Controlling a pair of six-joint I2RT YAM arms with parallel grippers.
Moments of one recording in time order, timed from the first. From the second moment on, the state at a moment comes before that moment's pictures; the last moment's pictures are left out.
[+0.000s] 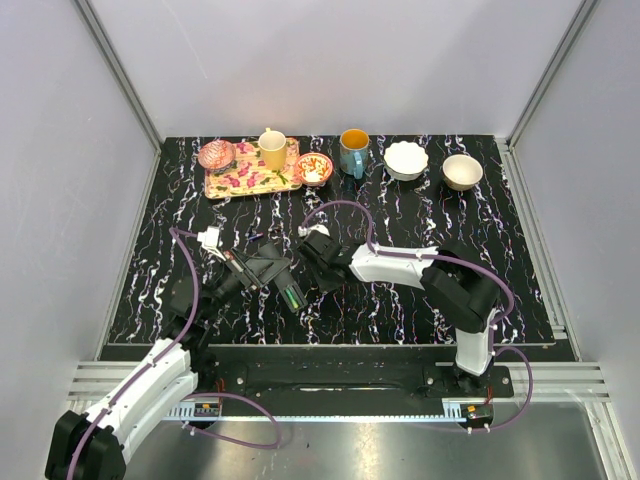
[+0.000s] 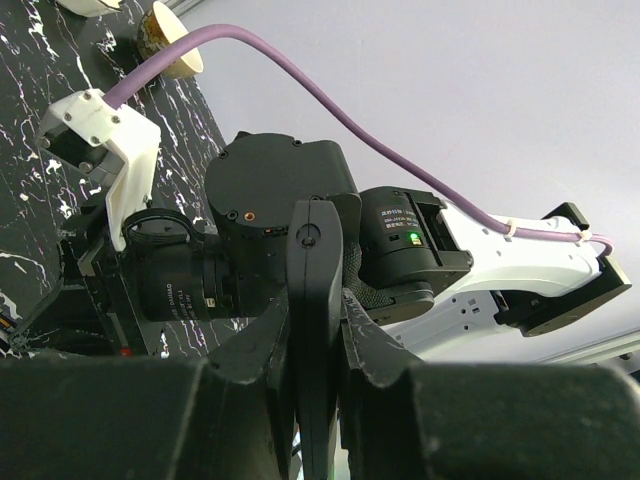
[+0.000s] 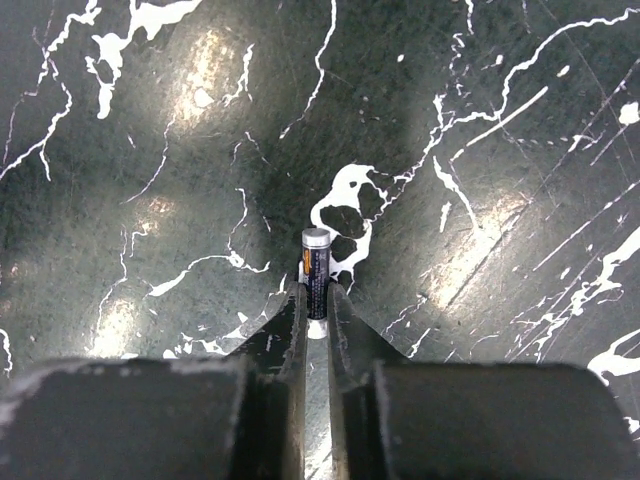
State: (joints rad) left arm -0.41 0.59 0.15 0.62 0.44 -1.20; right arm 0.97 1.90 1.22 -0.41 0.17 0.44
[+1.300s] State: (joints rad) left arm -0.41 0.74 0.15 0.74 0.45 -1.22; right arm 0.75 1.90 1.23 -0.52 0.30 0.42
